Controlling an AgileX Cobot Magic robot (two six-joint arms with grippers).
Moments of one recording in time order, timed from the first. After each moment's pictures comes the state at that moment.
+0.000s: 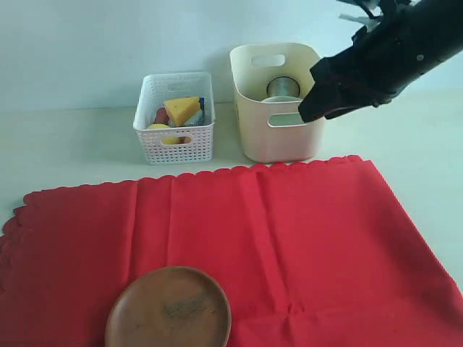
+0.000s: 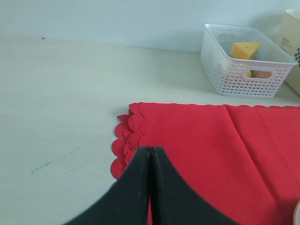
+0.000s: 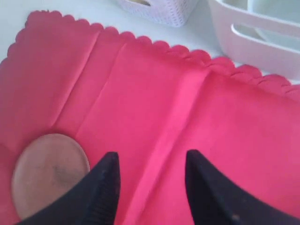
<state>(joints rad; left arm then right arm) -0.02 0.01 0.00 0.00 0.37 -0.10 0.20 1.62 -1.28 0.63 0.94 -0.58</state>
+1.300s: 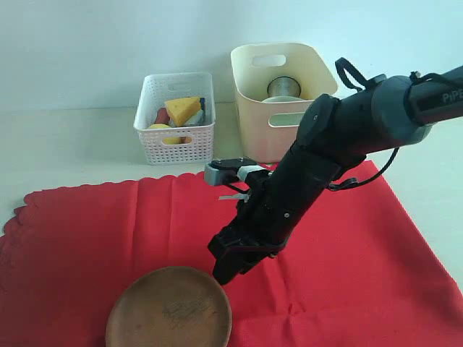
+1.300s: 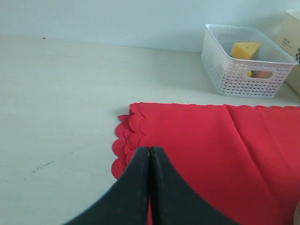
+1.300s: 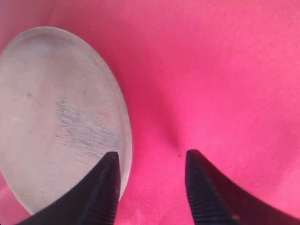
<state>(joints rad) -0.02 0.01 0.00 0.00 0.37 -0.10 0.52 2.04 -1.18 0.77 0.85 -0.73</state>
